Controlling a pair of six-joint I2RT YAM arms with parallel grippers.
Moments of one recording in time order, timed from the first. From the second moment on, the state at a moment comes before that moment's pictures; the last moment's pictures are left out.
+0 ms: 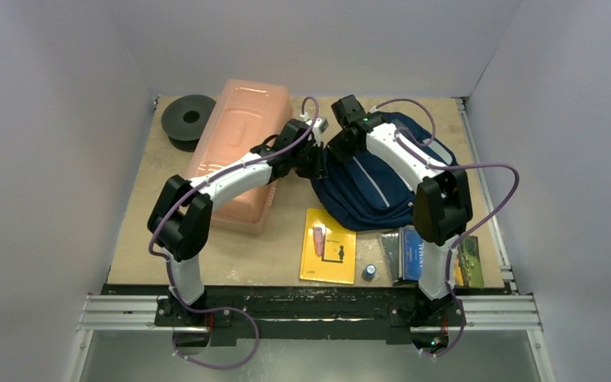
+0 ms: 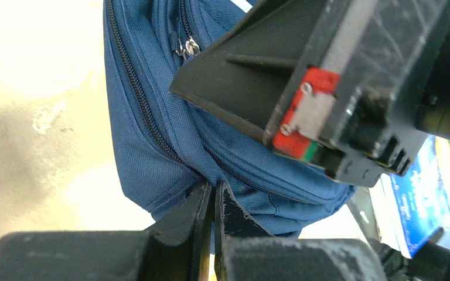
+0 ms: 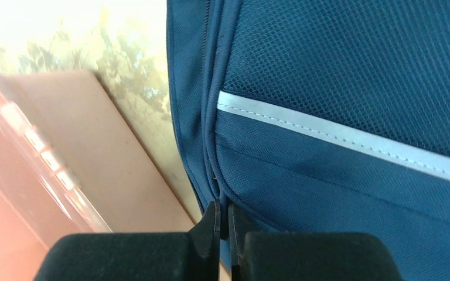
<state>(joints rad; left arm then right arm) -0.65 1.86 1.41 -0.25 0.19 -0.42 0.48 1.97 1.75 -0.85 0.17 1.32</state>
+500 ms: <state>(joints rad) -0.58 1.91 1.43 -0.27 0.28 -0.59 0.46 1.72 1.26 -0.45 -0.09 0.66</state>
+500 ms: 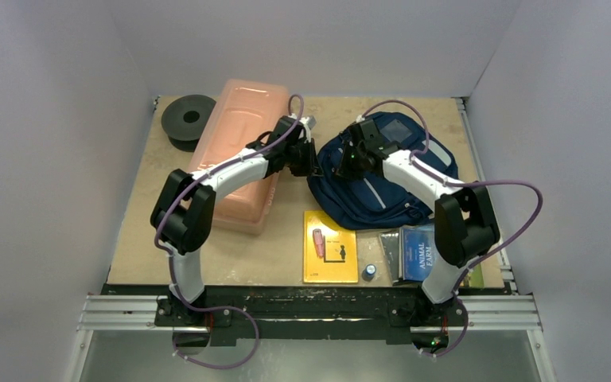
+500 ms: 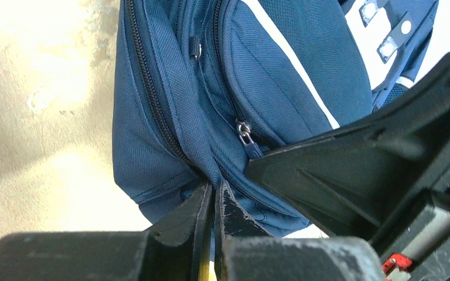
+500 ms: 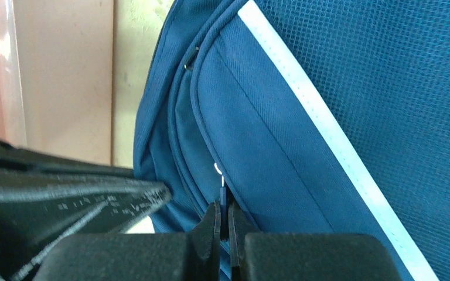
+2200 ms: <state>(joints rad) -0.46 1.94 1.85 -0.52 0.14 -0.31 0.32 1.63 1.12 -0.51 0.21 0.51</state>
